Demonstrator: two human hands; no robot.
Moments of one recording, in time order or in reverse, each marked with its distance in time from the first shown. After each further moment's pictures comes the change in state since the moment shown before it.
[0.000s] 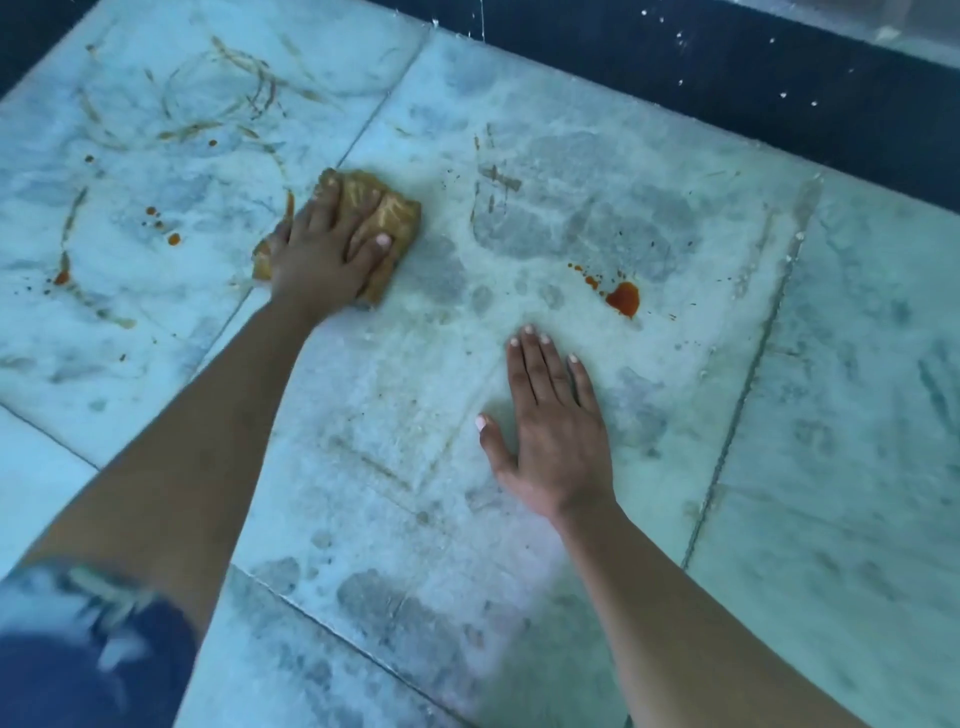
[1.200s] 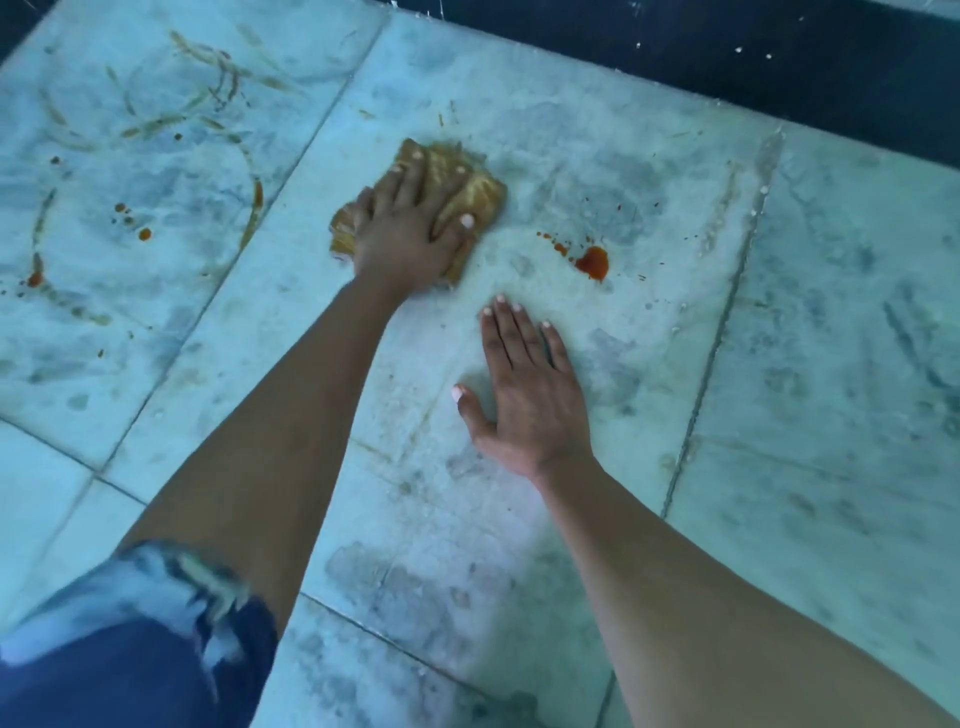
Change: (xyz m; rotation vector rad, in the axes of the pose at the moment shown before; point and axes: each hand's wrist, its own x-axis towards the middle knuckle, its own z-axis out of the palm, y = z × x) left_hand -0.005 0.097 0.017 0.015 -0.040 0.177; right_hand 0.001 0.000 0.002 0.050 0.015 0.001
